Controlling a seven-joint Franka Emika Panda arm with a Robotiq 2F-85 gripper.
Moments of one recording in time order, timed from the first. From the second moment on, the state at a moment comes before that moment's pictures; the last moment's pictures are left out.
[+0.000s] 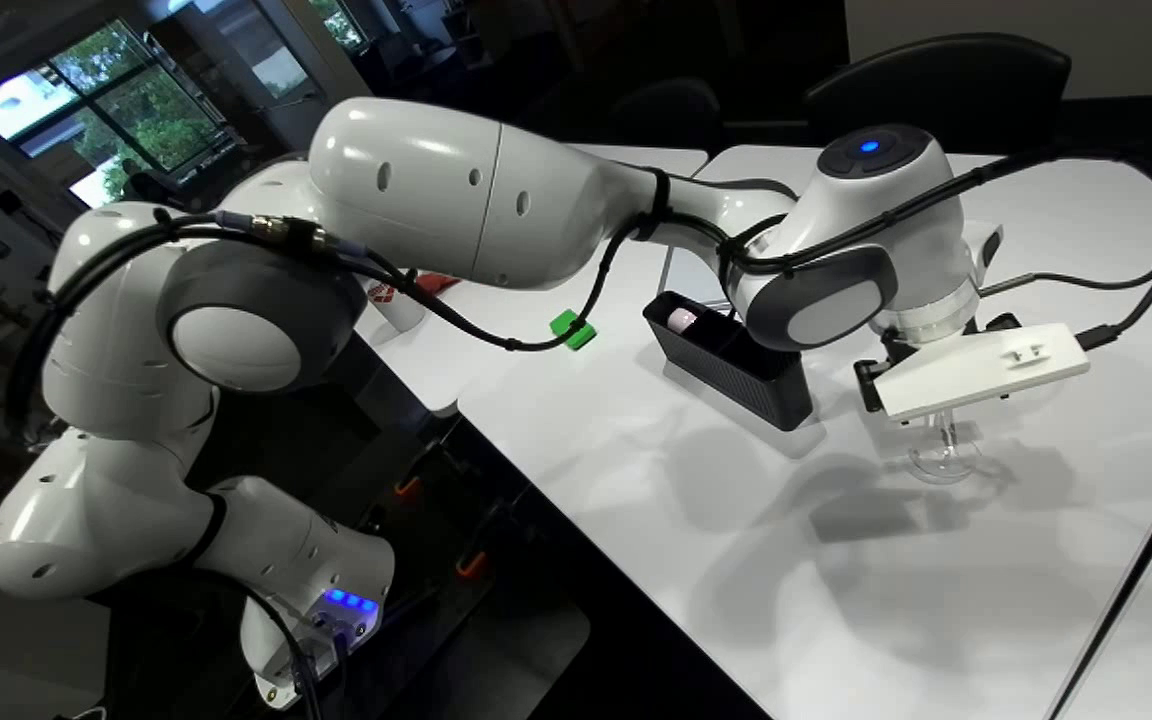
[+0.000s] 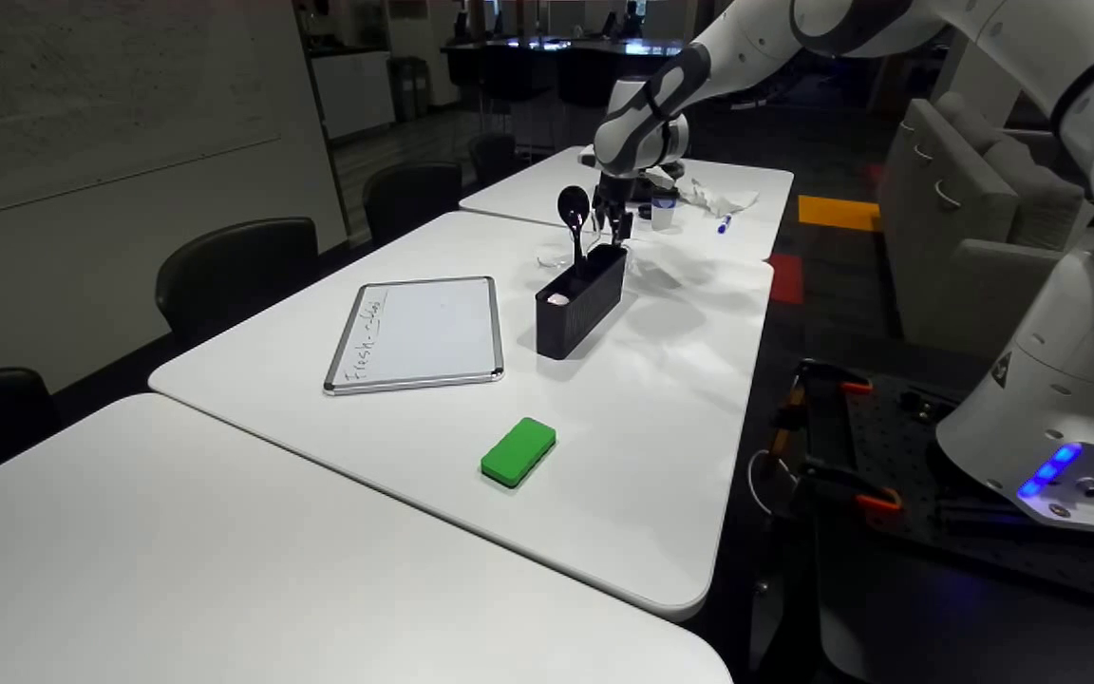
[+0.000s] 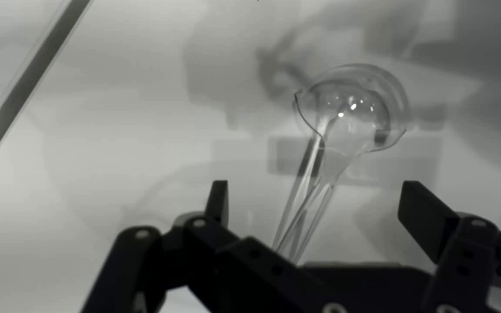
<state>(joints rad) -0.68 1.01 -0.01 -1.31 -0.03 2.53 -1.39</state>
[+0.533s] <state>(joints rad) -0.68 1.09 0.00 -1.23 -0.03 2.52 -1.39</state>
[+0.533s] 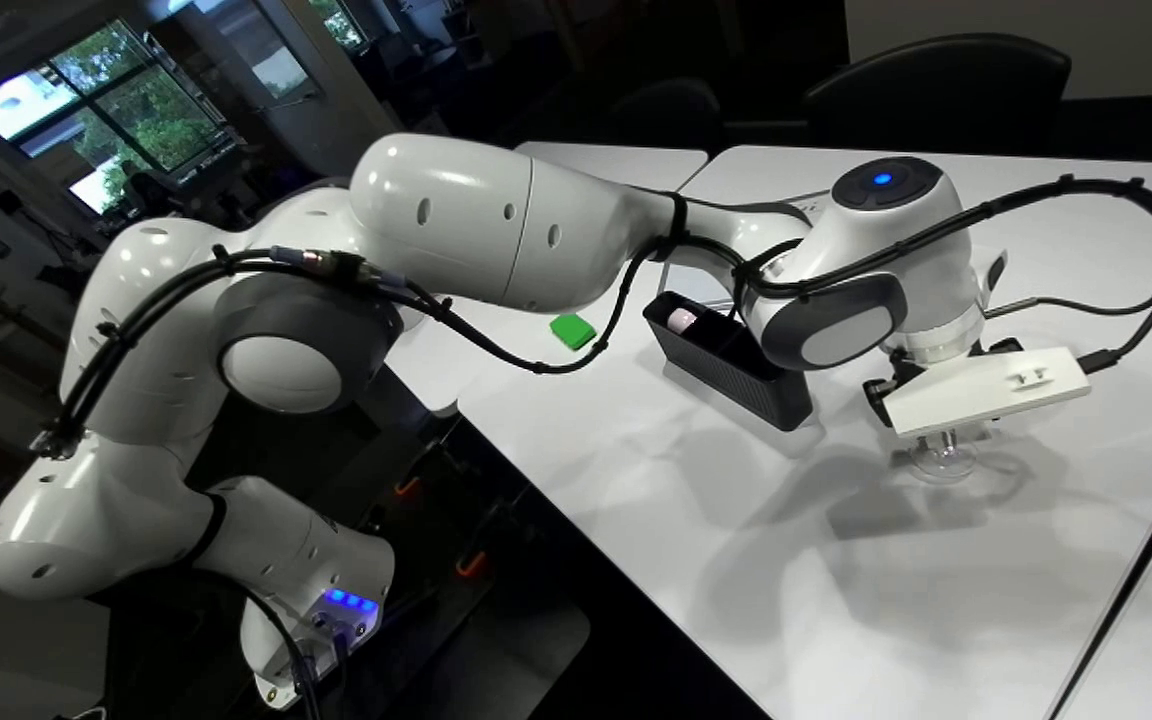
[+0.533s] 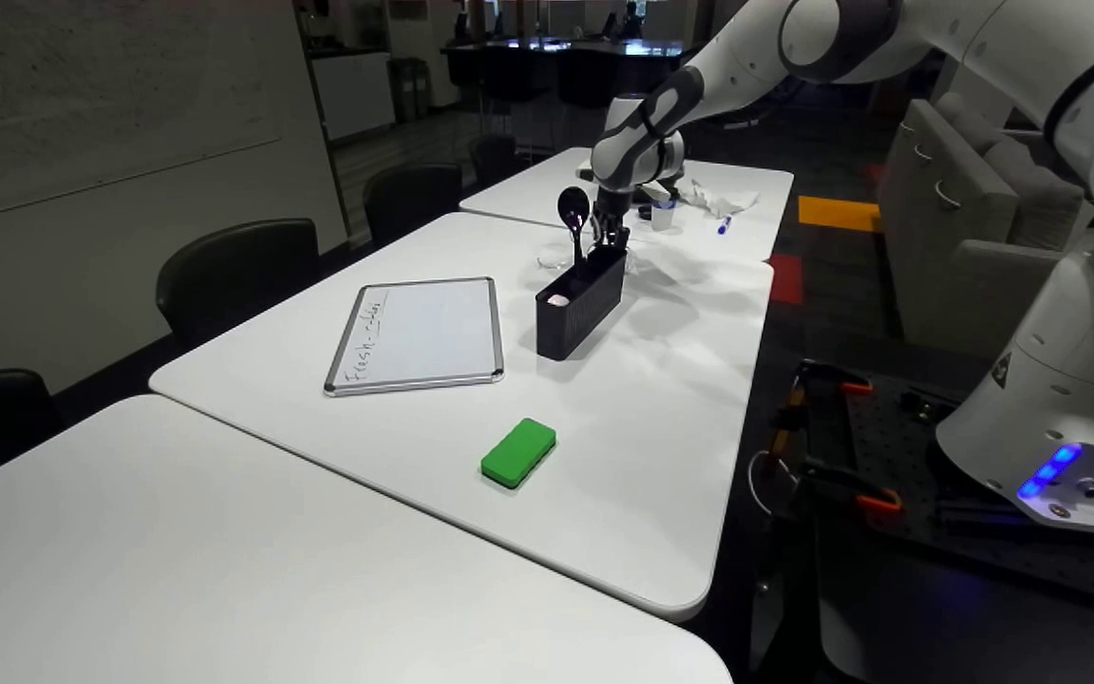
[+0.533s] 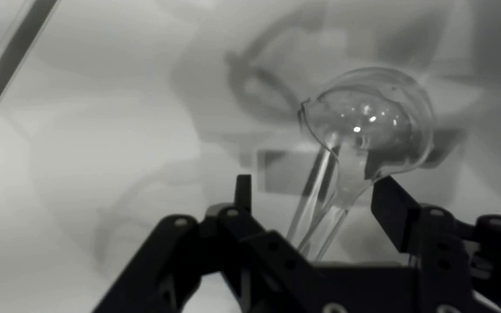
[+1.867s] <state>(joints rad) -0.53 0.89 -0.23 -1.32 -0.04 2.45 -0.99</state>
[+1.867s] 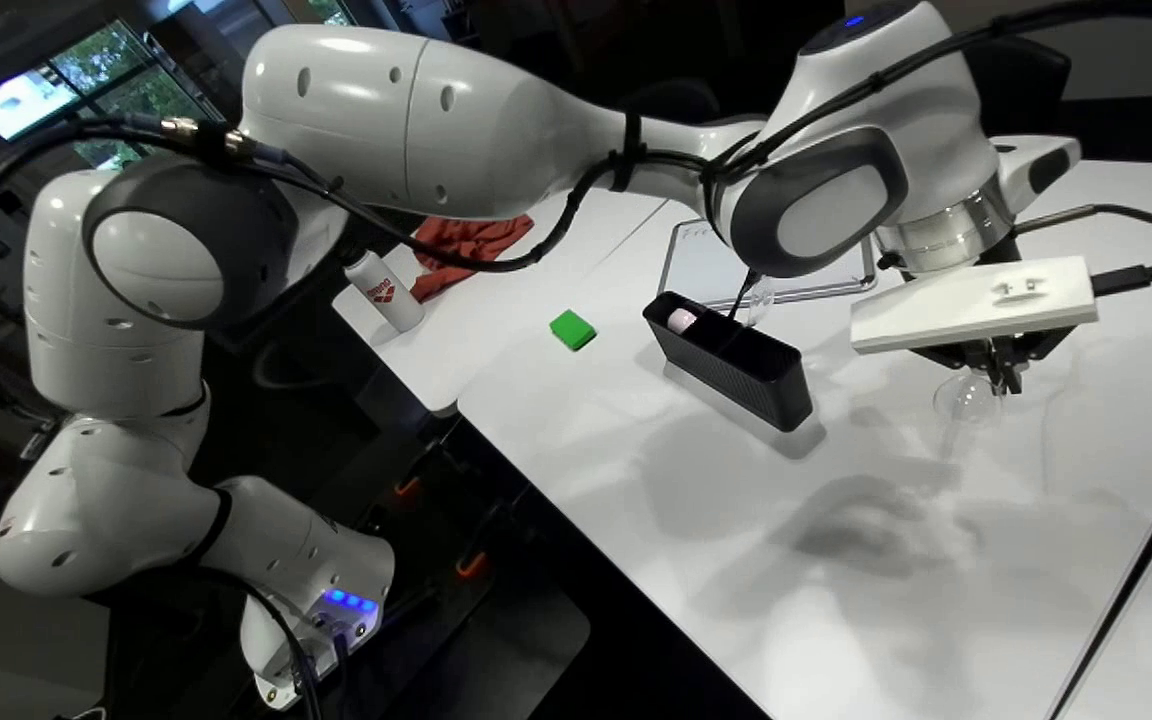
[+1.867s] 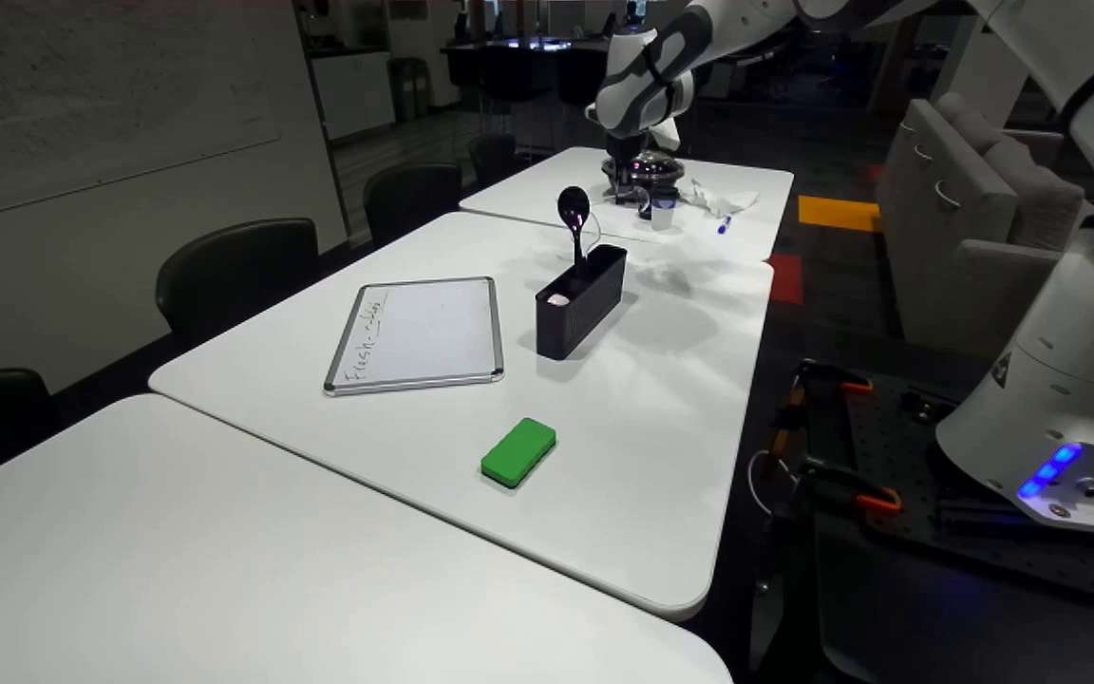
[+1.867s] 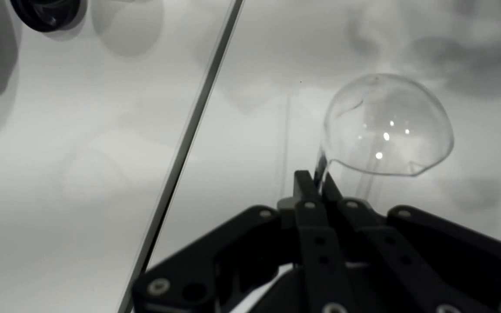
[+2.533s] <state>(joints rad) -0.32 0.60 -0.49 -1.48 -0.39 2.16 -0.93</state>
